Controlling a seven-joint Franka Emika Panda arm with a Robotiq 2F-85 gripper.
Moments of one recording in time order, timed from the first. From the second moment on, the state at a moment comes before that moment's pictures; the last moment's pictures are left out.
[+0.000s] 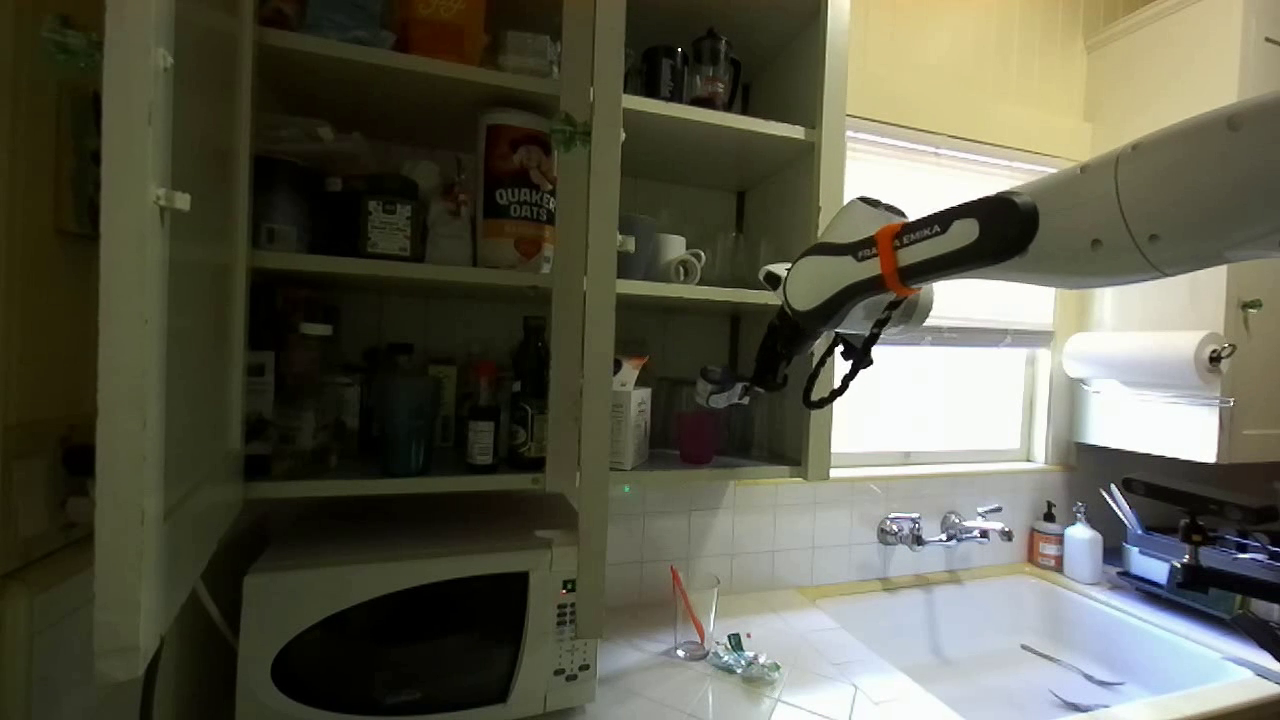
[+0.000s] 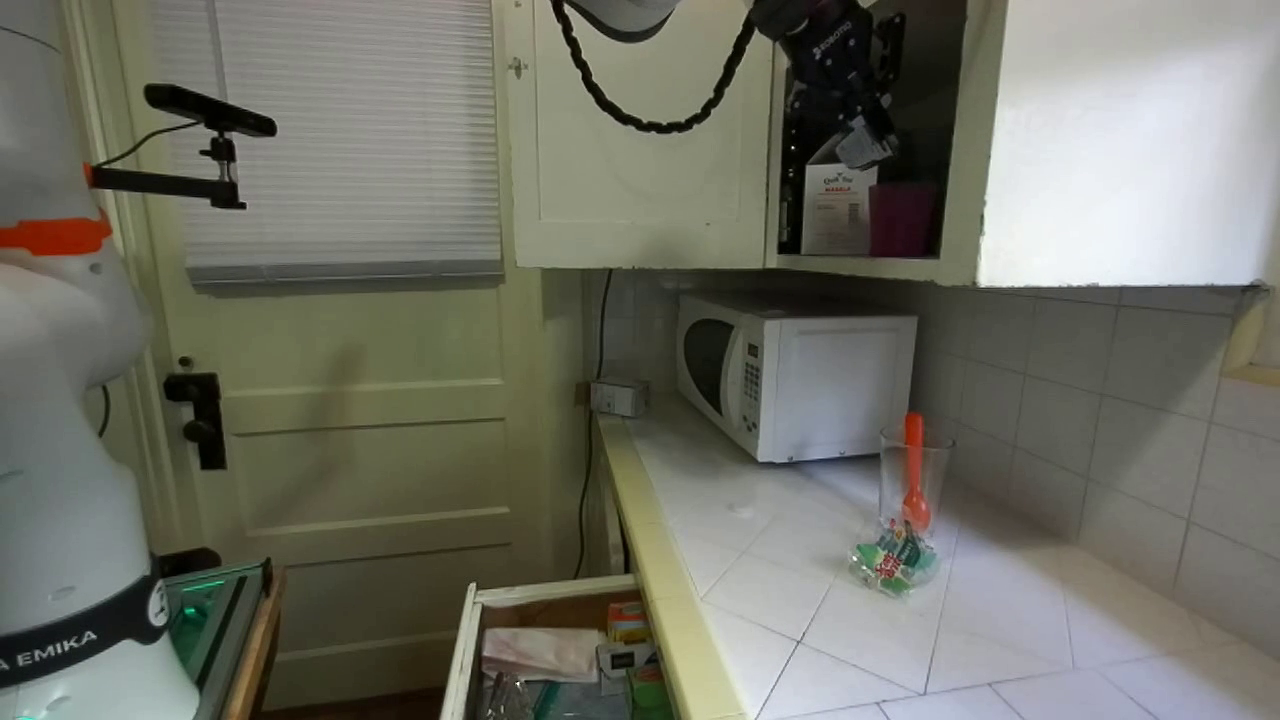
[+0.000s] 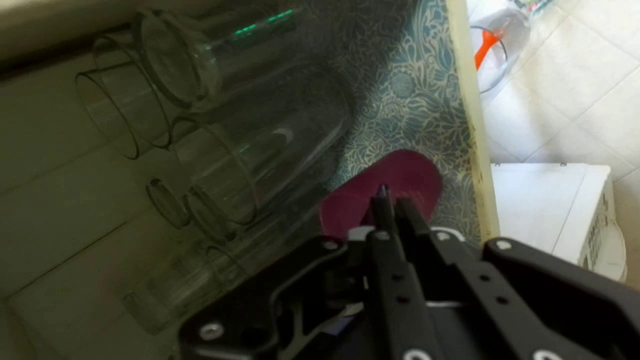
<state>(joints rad) -0.05 -0.02 -0.10 -1.76 0.02 2.53 -1.18</state>
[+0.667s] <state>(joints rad) -0.05 -0.01 -0.09 -1.76 -0.42 2.57 -0.96</state>
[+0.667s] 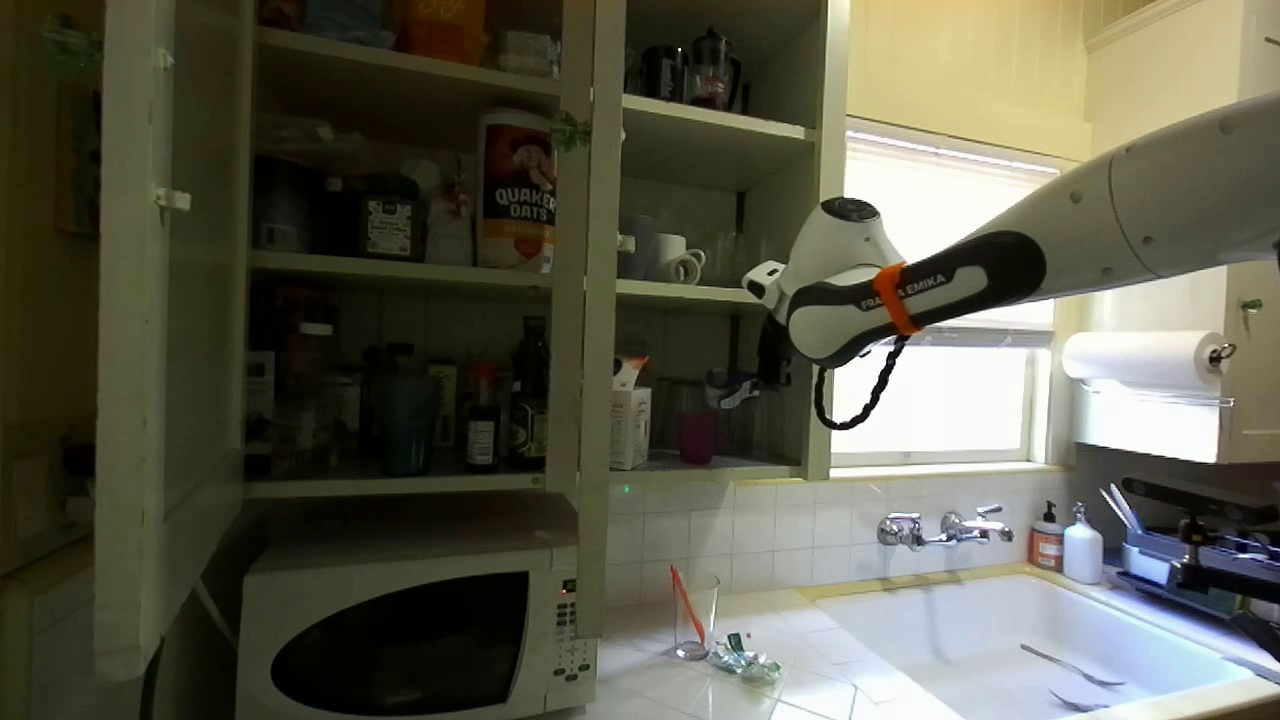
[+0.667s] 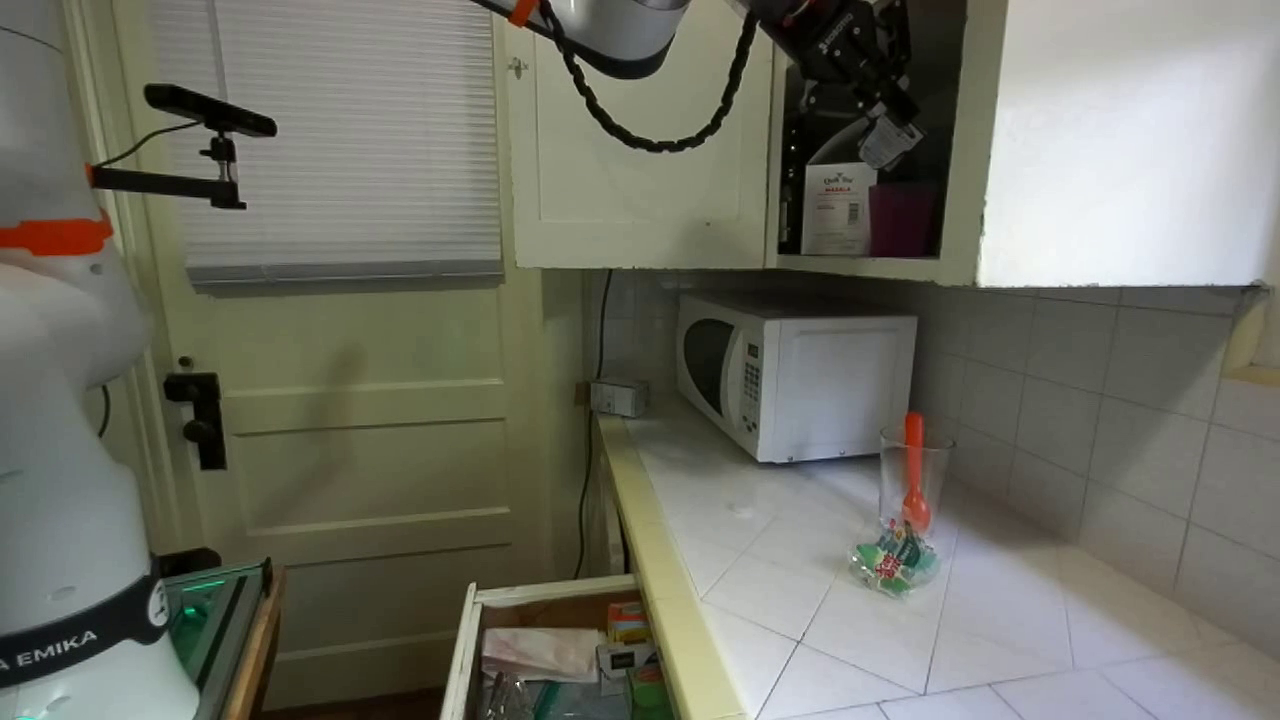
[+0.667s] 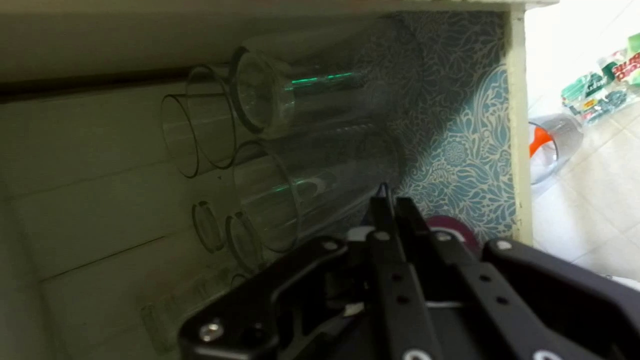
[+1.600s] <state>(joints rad) -0.05 -0.01 -0.07 -1.76 -0.59 2.59 -0.88</state>
